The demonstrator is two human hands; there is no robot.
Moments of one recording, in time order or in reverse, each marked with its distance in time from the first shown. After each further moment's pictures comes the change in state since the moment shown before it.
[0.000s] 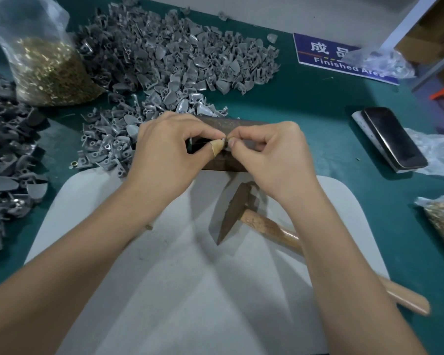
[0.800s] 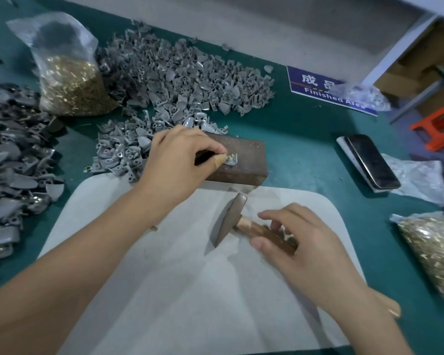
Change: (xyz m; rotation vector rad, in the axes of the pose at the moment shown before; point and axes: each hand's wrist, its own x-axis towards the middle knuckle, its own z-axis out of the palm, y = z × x) left_hand 0.000 -0.001 -0.002 0.108 -0.024 0.036; right_hand -0.111 0.034 -0.043 -0.216 -0.137 -0.143
